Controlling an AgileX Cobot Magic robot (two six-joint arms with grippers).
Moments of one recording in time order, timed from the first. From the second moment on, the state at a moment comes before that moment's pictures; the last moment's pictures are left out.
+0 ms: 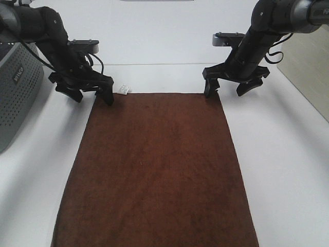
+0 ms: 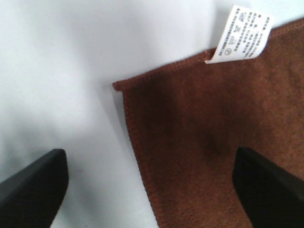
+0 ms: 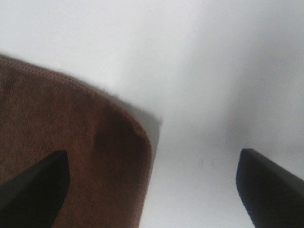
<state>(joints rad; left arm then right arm) -0.18 2.46 -1.95 -0.23 0.85 0.21 0.21 2.40 -1.88 0.22 0.80 -0.14</state>
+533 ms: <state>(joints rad) -0.18 2.48 -1.97 -0.22 0.82 0.09 0.21 2.44 -1.91 0.22 0.78 -0.13</state>
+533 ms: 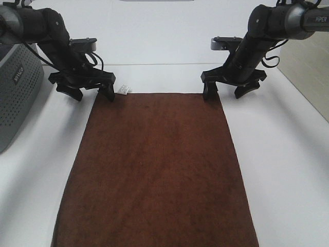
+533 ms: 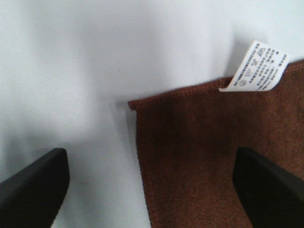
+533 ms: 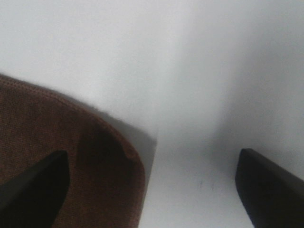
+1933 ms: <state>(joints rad) -0.22 2.49 -1.97 -0.27 0.78 0.05 0.29 2.48 -1.93 0.20 0.79 -0.13</state>
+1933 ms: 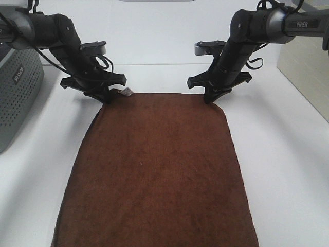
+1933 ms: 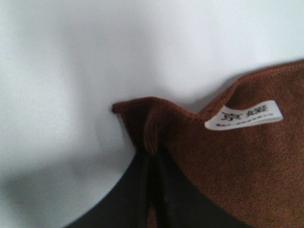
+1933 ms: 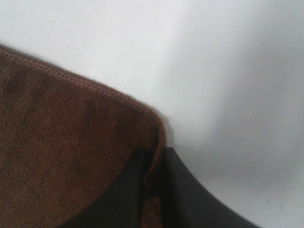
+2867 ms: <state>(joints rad) -0.22 2.50 -1.96 -0.27 0.61 0.06 0.29 2.50 -2.11 0.09 0.69 -0.13</state>
